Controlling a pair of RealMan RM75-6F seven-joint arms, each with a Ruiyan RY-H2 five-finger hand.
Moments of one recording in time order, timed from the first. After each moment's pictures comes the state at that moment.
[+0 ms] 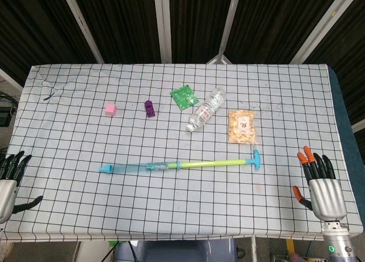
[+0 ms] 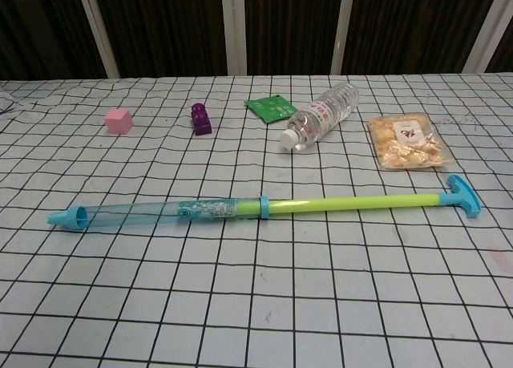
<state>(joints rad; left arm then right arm) -0.06 -1.09 0.03 -1.74 1.48 1.55 0.20 0.10 -1.21 0.03 -1.64 -1.56 1.55 -0.22</state>
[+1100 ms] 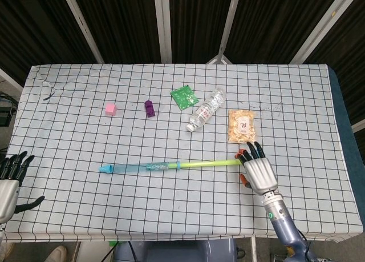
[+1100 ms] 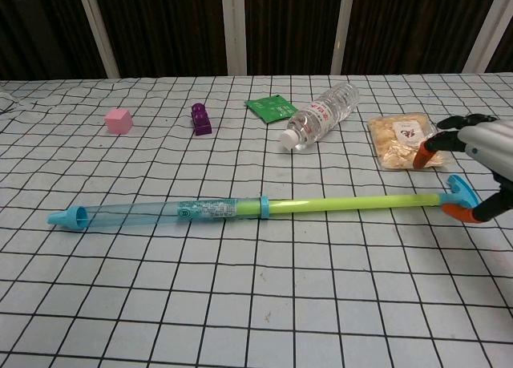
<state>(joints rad) -0.05 -1.09 0.02 -1.72 1.51 1.53 0.18 0.37 -1.49 0.13 -1.62 -1.35 1.18 -0.54</state>
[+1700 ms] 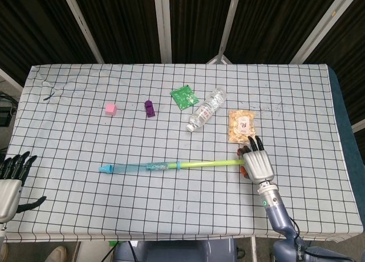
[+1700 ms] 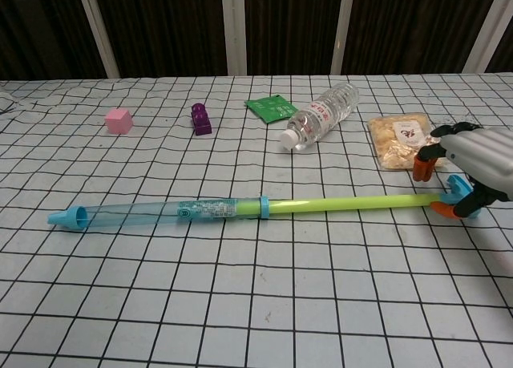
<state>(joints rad) -0.06 -1.10 0.02 -1.71 1.51 1.51 0.19 0.43 -1.61 0.17 -1.40 -1.28 1.14 -0.51</state>
